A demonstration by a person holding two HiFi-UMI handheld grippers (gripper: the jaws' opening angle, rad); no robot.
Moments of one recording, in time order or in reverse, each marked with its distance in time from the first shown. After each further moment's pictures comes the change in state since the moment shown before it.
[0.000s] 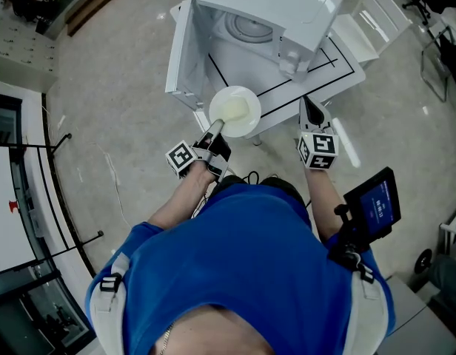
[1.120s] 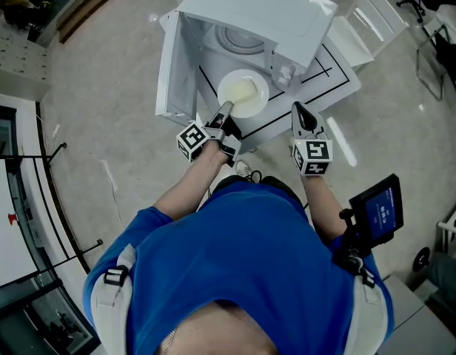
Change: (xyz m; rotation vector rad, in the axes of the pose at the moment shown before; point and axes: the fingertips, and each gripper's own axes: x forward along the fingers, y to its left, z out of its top) left arm 0.121 -0.004 0.015 0.020 -0.018 0.029; right arm 0.031 -0.013 0.005 -0.027 0.033 0.033
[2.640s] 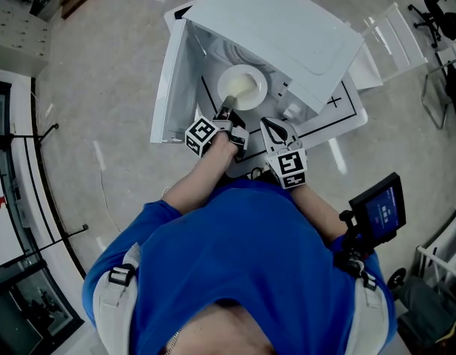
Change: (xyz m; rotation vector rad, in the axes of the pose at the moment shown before) left arm 0.078 0.038 0.062 -0.052 -0.238 0.116; right arm 0.090 0.082 -0.008 -0.146 0.128 0.368
